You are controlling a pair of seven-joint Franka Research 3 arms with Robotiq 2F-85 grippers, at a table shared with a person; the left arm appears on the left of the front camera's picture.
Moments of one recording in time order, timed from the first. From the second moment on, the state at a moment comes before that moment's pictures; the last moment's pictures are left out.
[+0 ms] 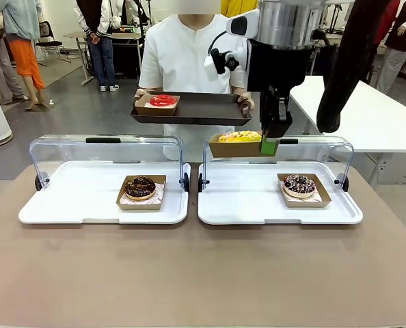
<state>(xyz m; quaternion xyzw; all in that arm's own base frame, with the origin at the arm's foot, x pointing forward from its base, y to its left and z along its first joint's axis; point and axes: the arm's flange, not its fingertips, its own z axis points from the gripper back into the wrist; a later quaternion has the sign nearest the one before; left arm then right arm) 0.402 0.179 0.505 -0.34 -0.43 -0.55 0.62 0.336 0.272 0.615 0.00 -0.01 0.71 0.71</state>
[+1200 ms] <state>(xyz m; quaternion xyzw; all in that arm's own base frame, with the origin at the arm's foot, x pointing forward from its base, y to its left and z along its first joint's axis) 0.402 0.179 0.505 -0.34 -0.43 -0.55 0.62 0.333 0.276 0.614 0.00 -0.01 0.71 0.71</state>
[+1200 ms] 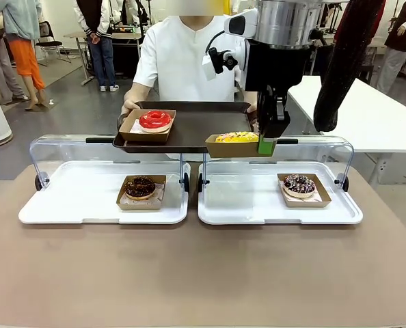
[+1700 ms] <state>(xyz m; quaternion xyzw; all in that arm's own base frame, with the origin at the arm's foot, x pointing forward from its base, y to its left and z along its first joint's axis) 0.402 0.179 0.505 -0.34 -0.43 -0.55 0.62 0.333 0.276 0.614 0.00 -0.01 0.71 0.71</state>
